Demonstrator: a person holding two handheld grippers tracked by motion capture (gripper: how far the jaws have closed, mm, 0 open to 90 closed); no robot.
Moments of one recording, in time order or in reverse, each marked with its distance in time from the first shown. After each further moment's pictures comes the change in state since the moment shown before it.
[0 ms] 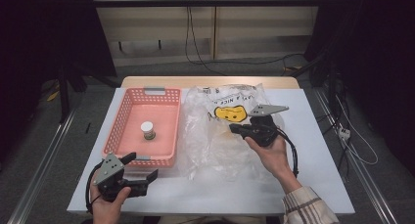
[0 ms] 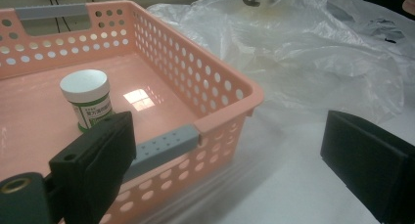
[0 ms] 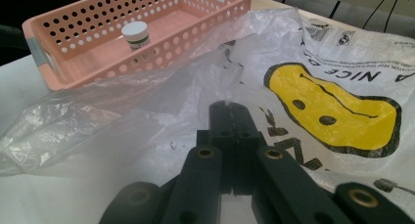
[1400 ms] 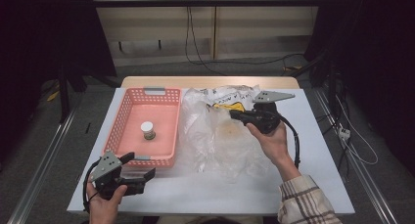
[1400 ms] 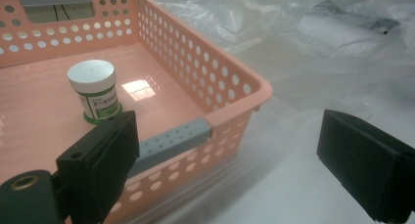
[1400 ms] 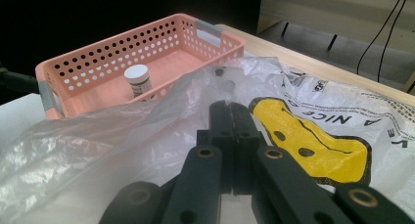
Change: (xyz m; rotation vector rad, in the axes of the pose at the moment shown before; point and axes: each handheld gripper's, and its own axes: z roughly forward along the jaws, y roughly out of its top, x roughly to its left) left arm 0.007 0.004 -0.003 0.040 0.000 -0.029; right arm -0.016 0.025 -0.004 -0.103 0.020 -0.003
